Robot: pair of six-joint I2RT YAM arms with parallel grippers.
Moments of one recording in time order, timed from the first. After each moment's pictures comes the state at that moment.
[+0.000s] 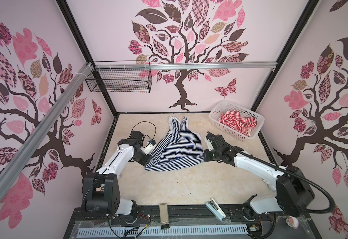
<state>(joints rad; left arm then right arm) -0.10 1.42 0.98 -0.95 0.22 0.52 0.56 1.35 0.82 -0.36 -0.10 0.41</state>
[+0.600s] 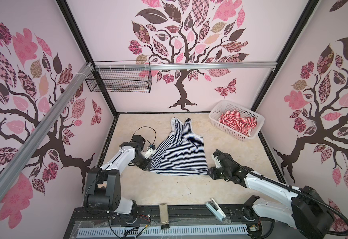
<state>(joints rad) -0.10 1.47 0.92 -0.90 0.20 0.48 0.59 1.12 0.45 -0.28 -0.15 0.55</state>
